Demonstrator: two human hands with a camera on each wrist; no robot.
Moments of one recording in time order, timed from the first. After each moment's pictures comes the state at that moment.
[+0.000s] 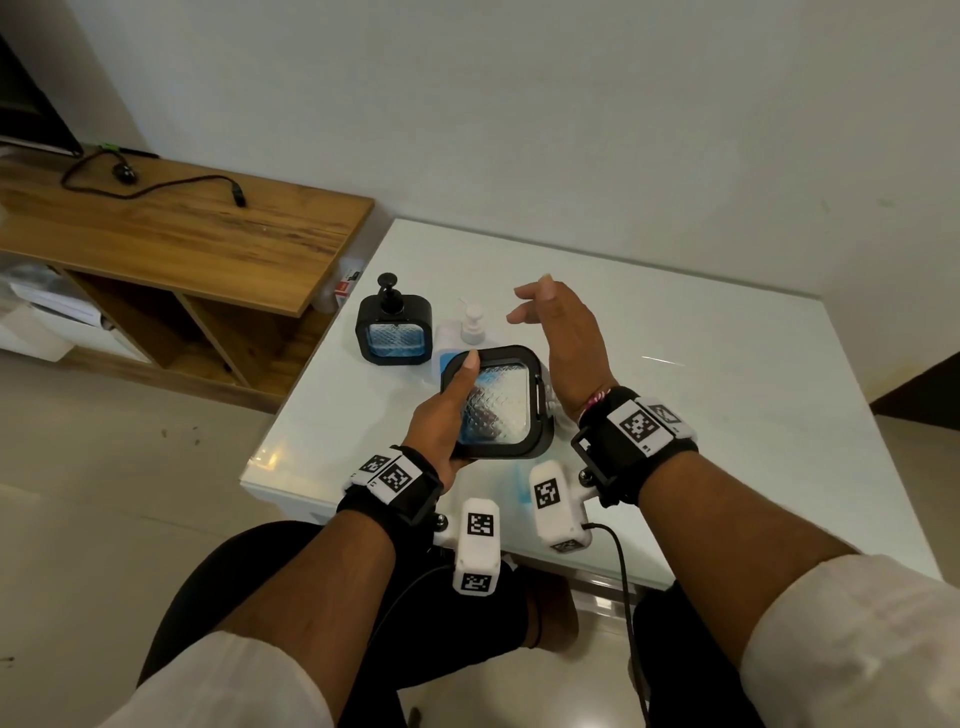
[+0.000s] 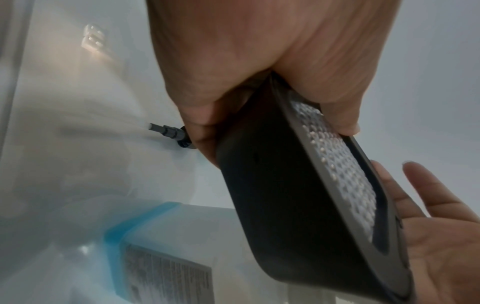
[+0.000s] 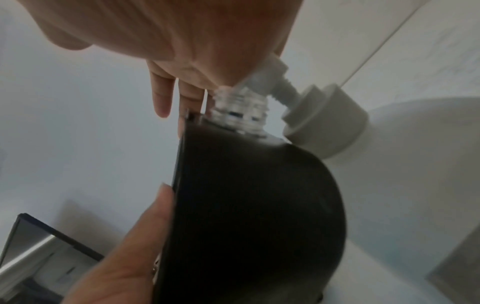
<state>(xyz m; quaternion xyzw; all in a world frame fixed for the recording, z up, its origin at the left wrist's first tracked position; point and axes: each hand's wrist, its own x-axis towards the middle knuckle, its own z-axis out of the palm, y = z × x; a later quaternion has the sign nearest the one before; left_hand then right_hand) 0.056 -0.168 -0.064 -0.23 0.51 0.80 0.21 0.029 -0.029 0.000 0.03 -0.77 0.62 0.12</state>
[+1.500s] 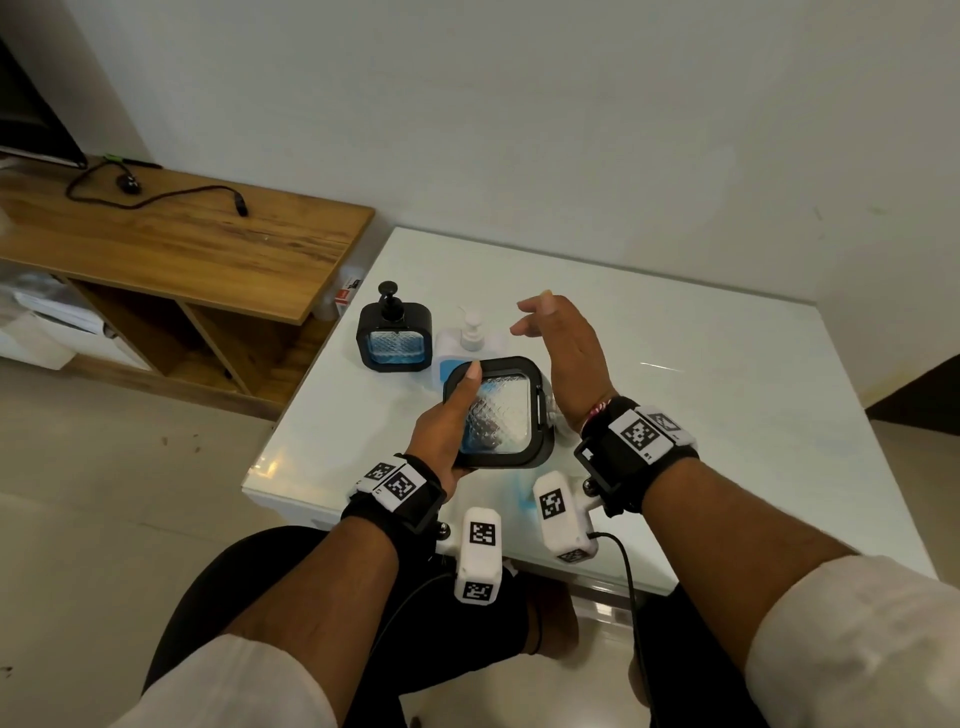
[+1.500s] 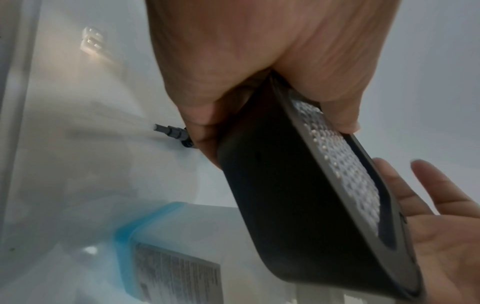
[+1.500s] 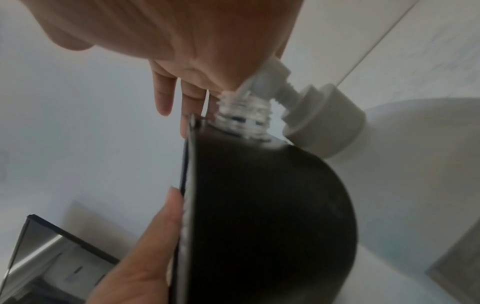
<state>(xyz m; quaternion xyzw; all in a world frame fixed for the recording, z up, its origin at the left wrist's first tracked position) 0.062 -0.165 -0.059 -0.23 0.51 0.80 0.22 0.036 -0.025 -0.004 0.03 -0.78 0.61 0.12</state>
